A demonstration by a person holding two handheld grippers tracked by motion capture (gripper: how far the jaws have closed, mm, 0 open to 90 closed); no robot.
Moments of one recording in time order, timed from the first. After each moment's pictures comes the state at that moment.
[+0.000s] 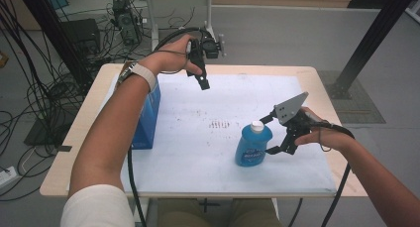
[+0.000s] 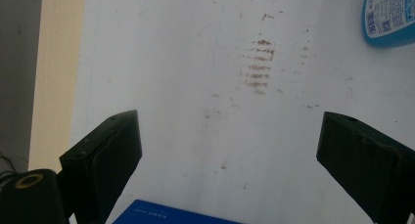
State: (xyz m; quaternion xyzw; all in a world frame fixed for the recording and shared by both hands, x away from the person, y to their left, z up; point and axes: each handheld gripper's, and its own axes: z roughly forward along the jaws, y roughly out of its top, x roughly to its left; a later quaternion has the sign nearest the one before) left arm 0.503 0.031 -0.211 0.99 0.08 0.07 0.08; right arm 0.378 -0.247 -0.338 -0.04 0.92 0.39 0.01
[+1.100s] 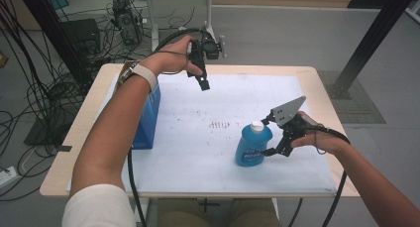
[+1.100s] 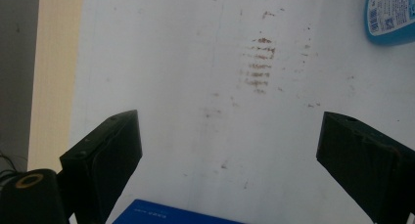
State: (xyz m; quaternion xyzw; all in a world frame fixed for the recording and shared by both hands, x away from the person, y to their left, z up) left arm 0.503 0.030 -0.214 0.99 0.08 0.07 0.08; right arm 0.380 -0.244 -0.355 -0.03 0.91 0.42 0.00
